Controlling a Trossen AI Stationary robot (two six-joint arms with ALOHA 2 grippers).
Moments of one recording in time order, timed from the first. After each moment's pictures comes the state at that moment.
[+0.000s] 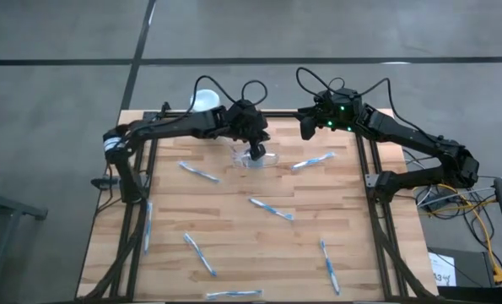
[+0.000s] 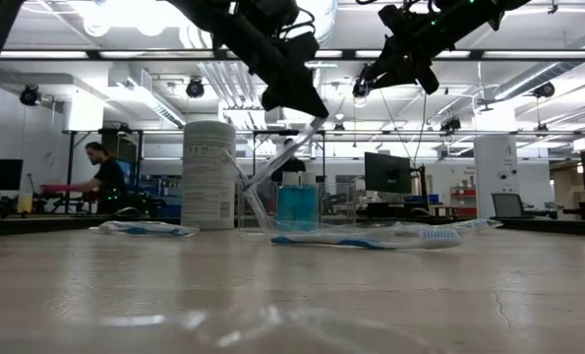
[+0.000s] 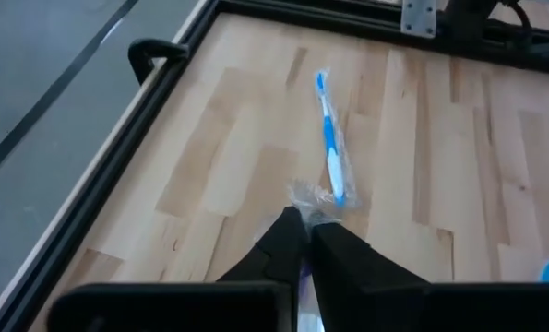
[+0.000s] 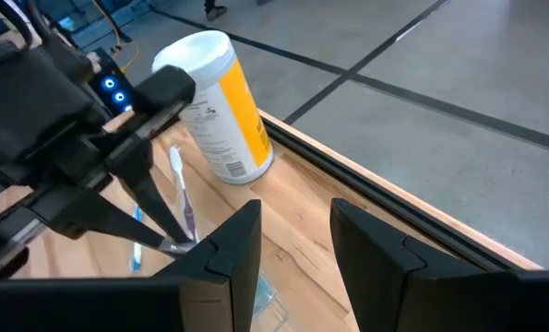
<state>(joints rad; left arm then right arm) 0.33 1.74 1.48 -0.35 0.06 0.02 -0.54 1.15 0.99 -0.26 -0.01 0.34</state>
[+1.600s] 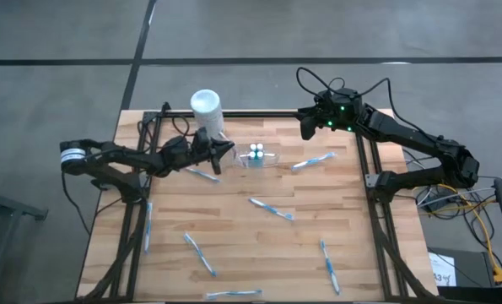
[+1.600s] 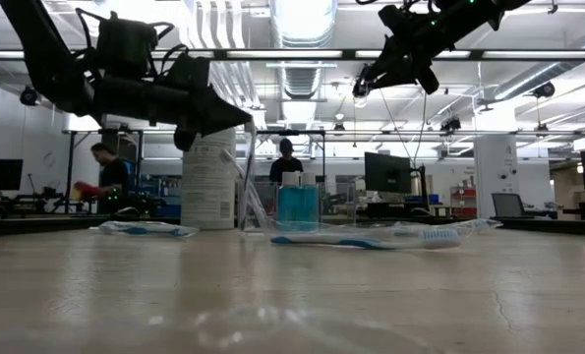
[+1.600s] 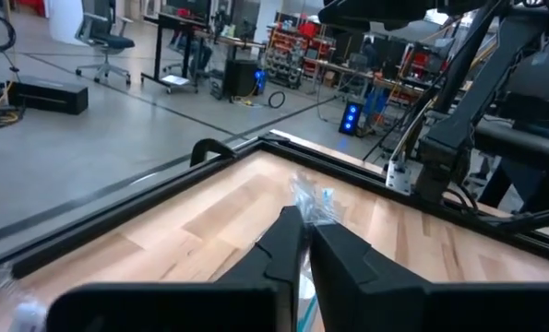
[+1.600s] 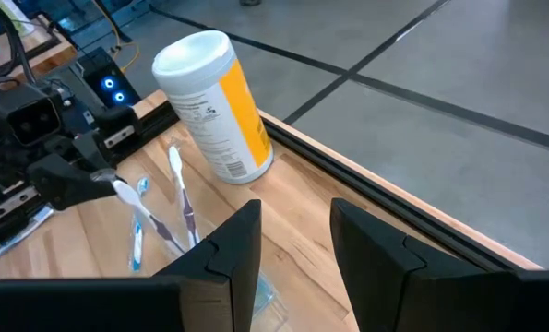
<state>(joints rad) 0.33 1.35 0.36 1.01 -0.06 -0.25 -0.54 1.15 0.99 -0.26 -0.01 0.34</state>
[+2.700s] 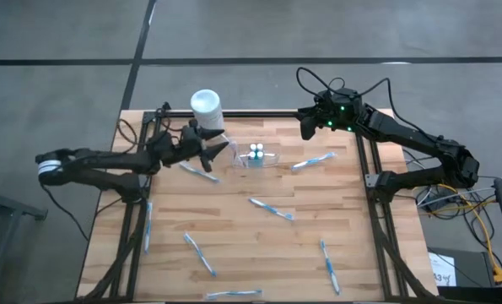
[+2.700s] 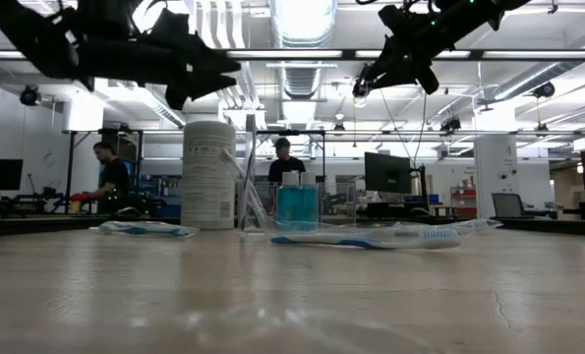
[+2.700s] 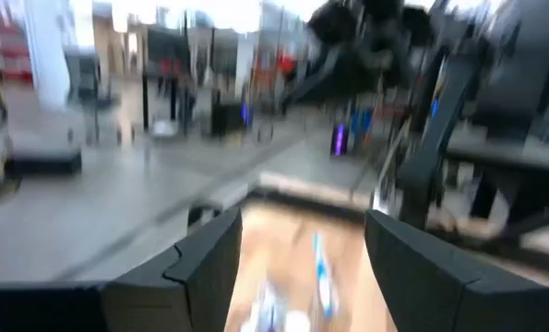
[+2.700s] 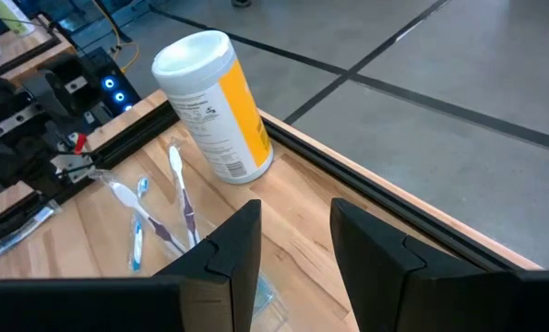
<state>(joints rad) 0.33 1.05 0.41 0.74 -0.01 -0.11 -0.54 1.15 0.99 -0.26 -0.01 0.34</state>
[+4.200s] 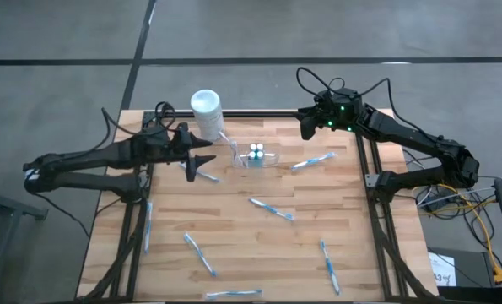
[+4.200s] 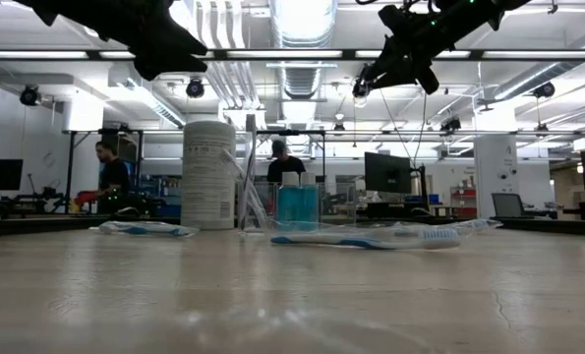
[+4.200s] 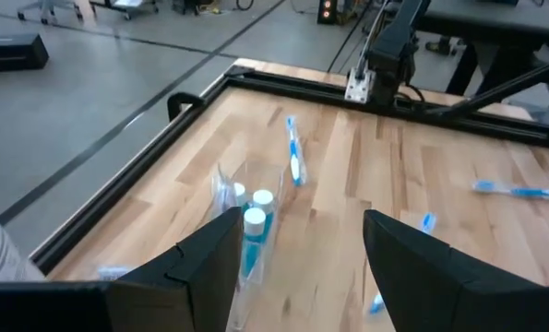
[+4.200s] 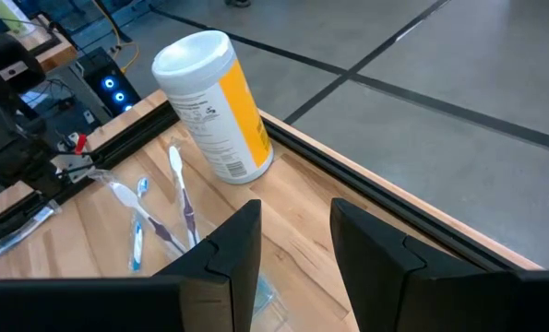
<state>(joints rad) 0.23 0.78 0.70 -0.20 -0.04 -0.08 -0.54 1.15 0.99 -0.26 -0.01 0.34</state>
